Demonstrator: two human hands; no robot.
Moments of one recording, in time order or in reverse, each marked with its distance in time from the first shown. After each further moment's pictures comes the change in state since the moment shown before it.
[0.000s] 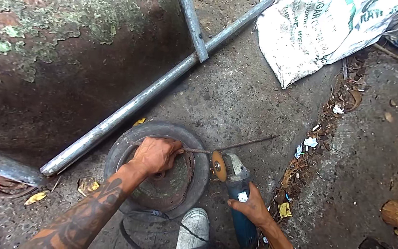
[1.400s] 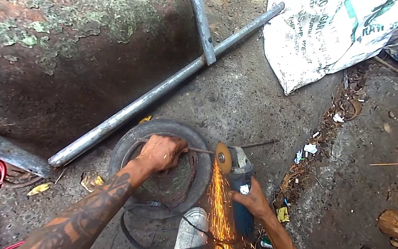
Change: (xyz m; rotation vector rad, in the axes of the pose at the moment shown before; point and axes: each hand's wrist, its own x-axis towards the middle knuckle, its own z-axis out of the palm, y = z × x) left_hand 0.000 0.002 0.002 0.003 0.015 -0.002; right_hand 0.014 -0.022 0.000 -0.024 0.019 -0.049
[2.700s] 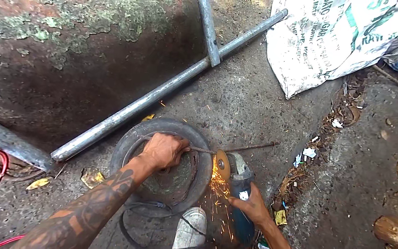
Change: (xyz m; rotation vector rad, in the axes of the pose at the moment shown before) left_hand 0.001 0.002 -0.003 -0.003 -0.055 -0.026; right_hand -0.008 0.015 -0.001 -0.075 0.005 0.026
